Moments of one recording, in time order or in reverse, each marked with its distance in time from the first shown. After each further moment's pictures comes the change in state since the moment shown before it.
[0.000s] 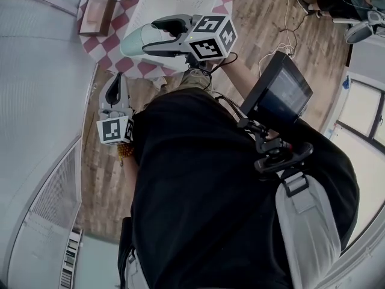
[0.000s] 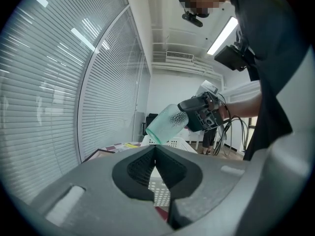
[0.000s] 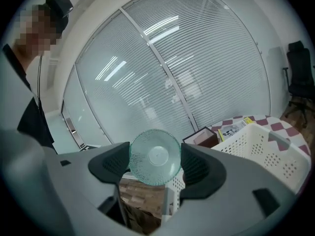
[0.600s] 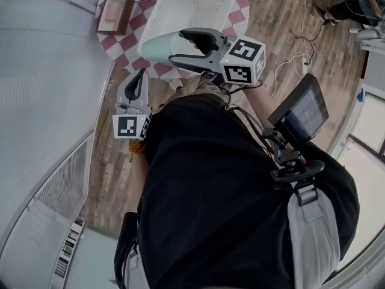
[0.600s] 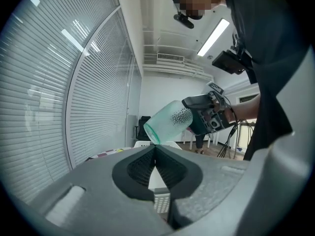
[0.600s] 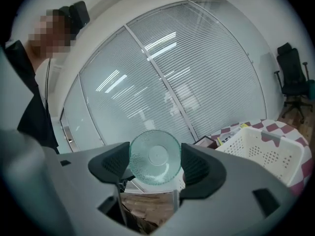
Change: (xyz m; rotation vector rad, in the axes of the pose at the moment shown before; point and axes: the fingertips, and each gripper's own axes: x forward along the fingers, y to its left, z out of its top) left arm 0.015 -0.016 0.010 0.058 -0.033 -0.101; right arm -0.026 0.020 -0.004 0.018 -0.160 -0.032
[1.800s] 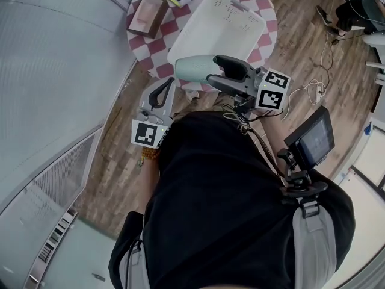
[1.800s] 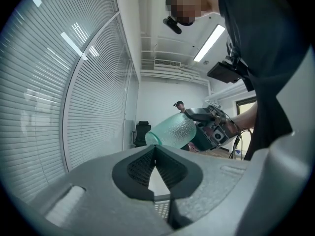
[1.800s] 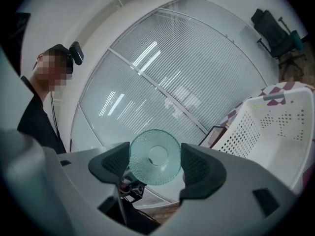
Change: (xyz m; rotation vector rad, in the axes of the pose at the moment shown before) left arm -0.010 -0.008 0.037 0.010 -0.053 -0.020; right arm -0.018 0.012 -0.002 0.281 -0.147 0.137
